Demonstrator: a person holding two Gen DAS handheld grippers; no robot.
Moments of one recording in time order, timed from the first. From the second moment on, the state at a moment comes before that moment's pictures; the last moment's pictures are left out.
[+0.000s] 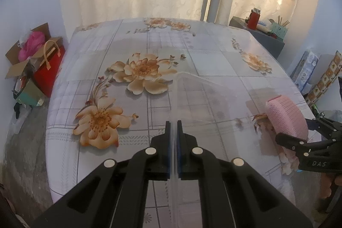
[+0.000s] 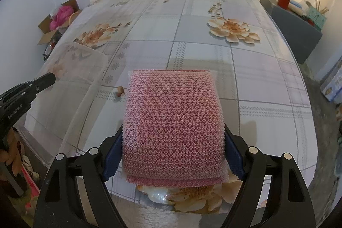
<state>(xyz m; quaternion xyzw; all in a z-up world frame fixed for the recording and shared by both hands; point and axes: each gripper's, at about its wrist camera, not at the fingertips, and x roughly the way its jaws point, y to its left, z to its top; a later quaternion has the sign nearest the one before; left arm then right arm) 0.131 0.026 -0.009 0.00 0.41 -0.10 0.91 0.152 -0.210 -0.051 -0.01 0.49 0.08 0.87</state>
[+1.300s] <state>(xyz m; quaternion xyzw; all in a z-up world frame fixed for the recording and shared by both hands) 0.087 -0.024 0.047 0.05 0.34 -0.11 0.93 0.102 -0.266 -0.022 0.07 0.44 0.08 0.89</state>
